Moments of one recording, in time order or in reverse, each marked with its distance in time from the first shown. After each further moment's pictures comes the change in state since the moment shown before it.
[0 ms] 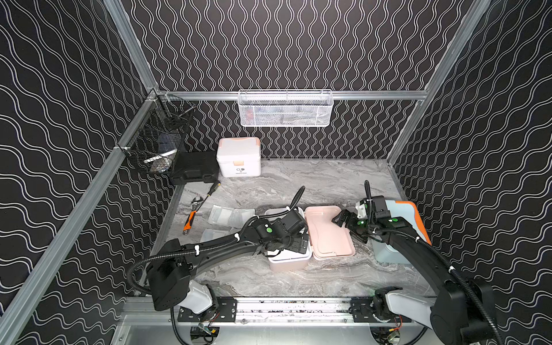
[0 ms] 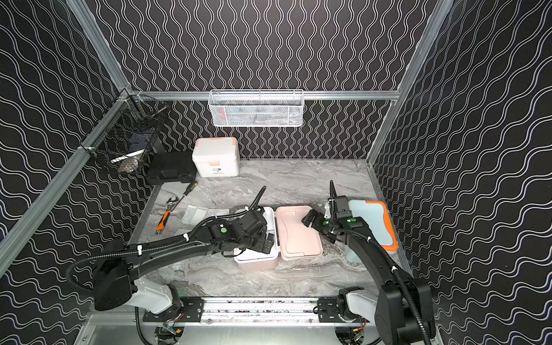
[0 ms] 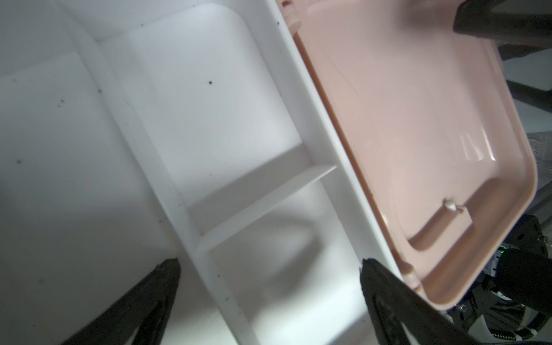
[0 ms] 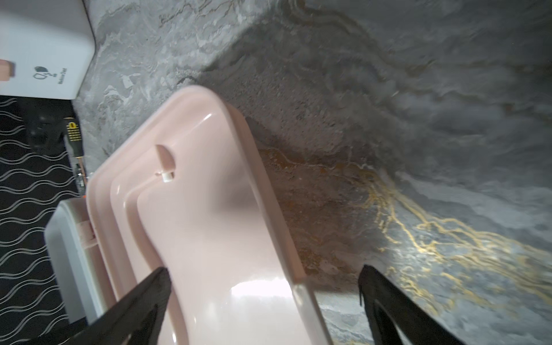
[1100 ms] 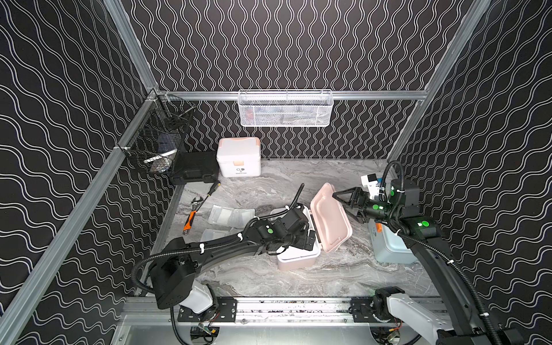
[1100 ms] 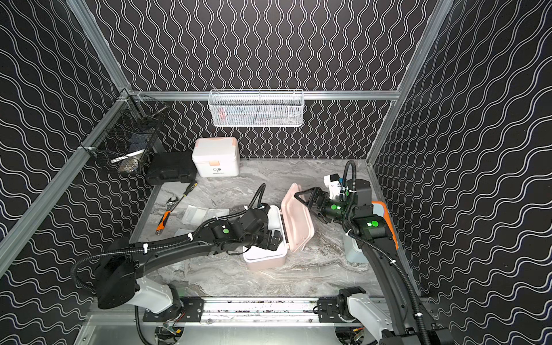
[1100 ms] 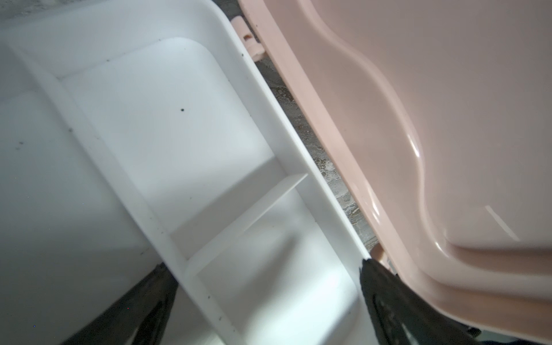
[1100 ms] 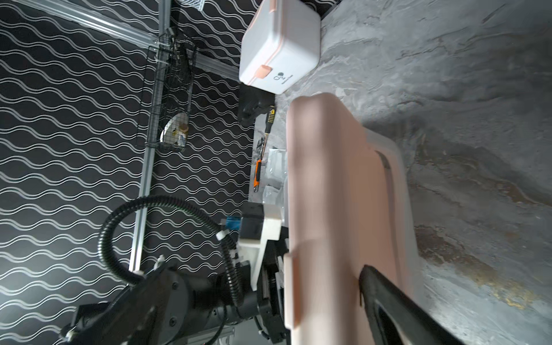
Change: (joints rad) left arm 0.004 0.017 -0.039 0.212 0.094 0.009; right arm -0.008 -0.200 0.270 0.031 -0.414 0.146
